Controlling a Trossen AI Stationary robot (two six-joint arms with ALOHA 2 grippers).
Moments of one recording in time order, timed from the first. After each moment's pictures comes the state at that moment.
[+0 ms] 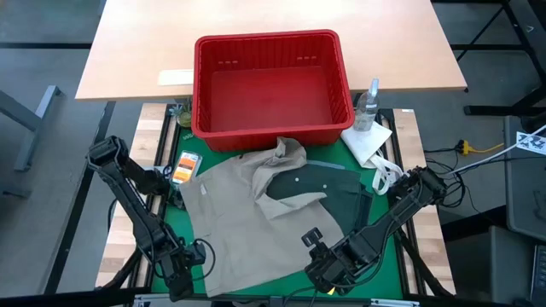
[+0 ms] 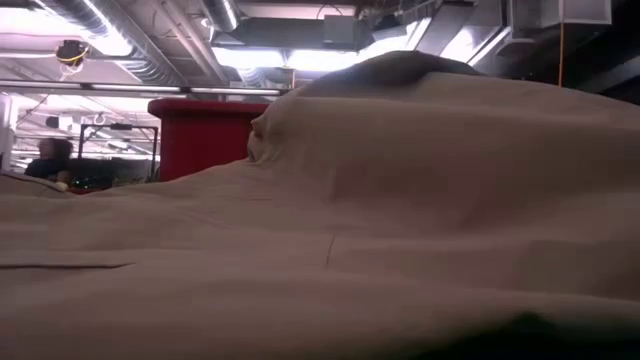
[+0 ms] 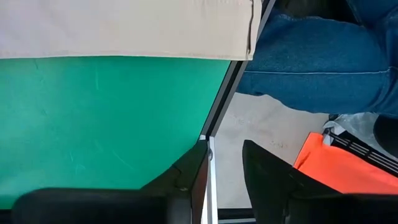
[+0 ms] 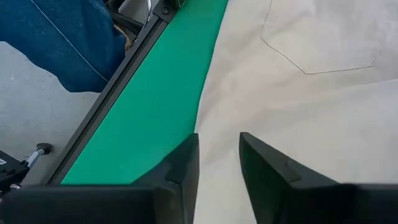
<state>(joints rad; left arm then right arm) -0.94 1.55 1.10 -0.70 0.16 -1.41 0.69 1.91 1.80 -1.13 0.05 0.05</state>
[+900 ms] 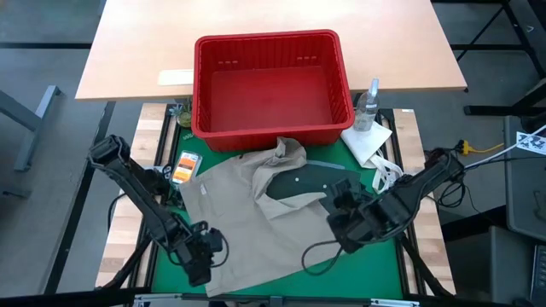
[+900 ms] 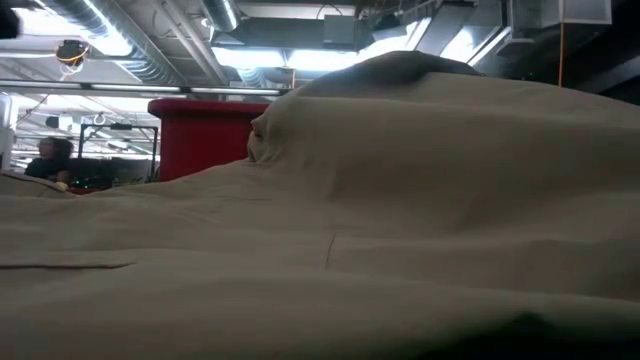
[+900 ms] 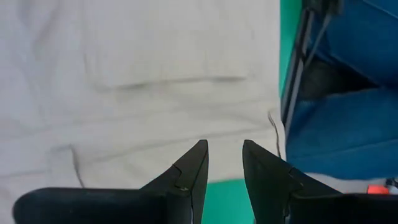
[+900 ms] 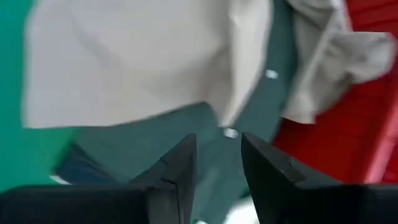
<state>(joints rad) -0.80 1.55 1.10 -0.69 -0.10 -1.08 0.62 1.67 1.81 -1.57 0.42 0.05</state>
